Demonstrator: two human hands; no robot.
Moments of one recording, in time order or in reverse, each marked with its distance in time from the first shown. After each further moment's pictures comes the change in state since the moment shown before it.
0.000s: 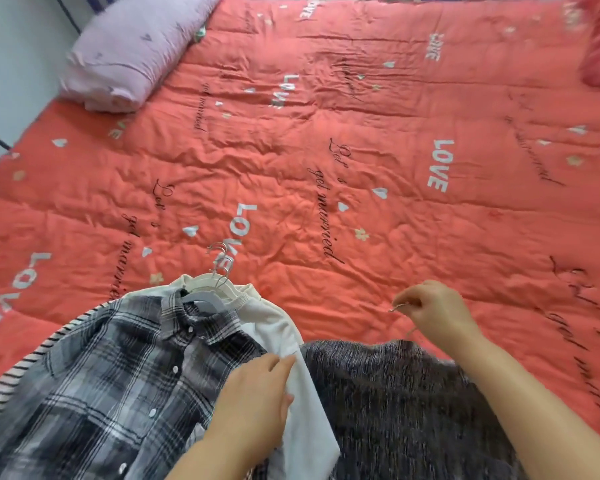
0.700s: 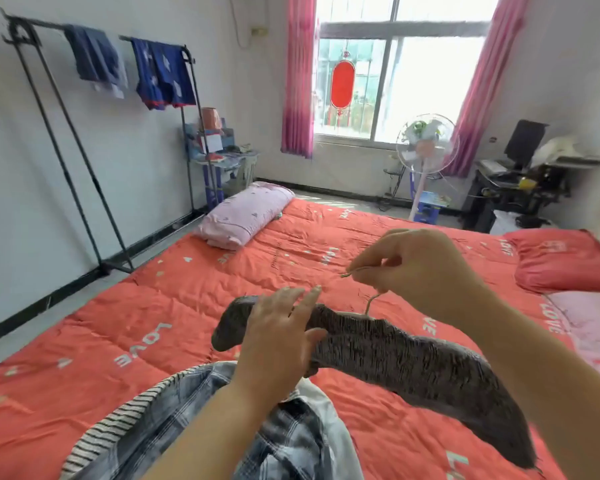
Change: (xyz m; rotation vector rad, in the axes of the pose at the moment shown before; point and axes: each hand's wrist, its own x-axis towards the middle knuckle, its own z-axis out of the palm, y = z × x) left_hand -0.257 -0.015 -0.212 -0.091 1.021 0.200; right_hand -0.332 -0.361 -0.224 0.113 0.303 -0.705
